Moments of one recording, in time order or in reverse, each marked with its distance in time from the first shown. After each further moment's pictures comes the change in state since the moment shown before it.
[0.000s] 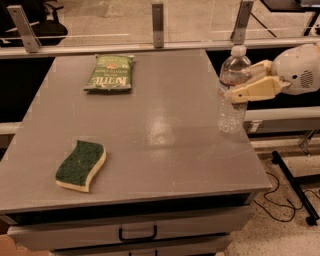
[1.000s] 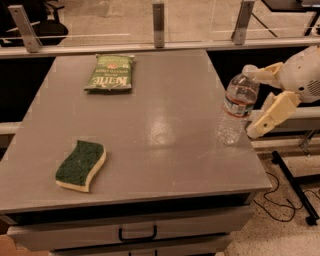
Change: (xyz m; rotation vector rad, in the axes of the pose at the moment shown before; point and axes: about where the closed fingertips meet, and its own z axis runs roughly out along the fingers) arm 0.036 0.017 -0.016 0.079 0.332 -0.104
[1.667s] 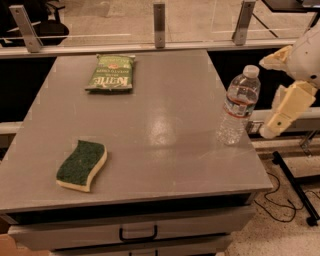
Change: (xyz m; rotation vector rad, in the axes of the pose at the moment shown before) arm -0.011 0.018 -0.037 0.066 0.250 -0.103
